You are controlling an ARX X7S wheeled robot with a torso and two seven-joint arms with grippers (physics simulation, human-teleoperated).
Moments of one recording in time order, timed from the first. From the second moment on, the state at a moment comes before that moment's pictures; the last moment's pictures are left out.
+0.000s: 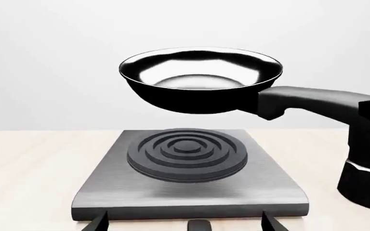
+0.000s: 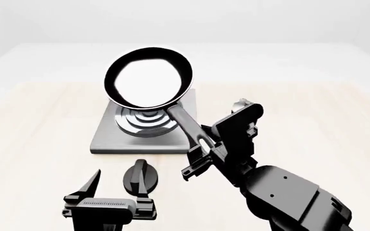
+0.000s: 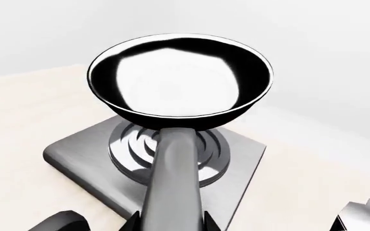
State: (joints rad) left arm 0.04 -0.34 0.39 0.21 -0.26 0.06 -0.40; right arm 0.72 0.51 -0.75 -0.21 0.76 0.55 0.24
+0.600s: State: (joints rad) left arm 0.04 -0.35 0.40 0.22 -0.27 0.05 -0.41; right arm 0.75 0.43 -0.76 -0.06 0.77 0.53 0.17
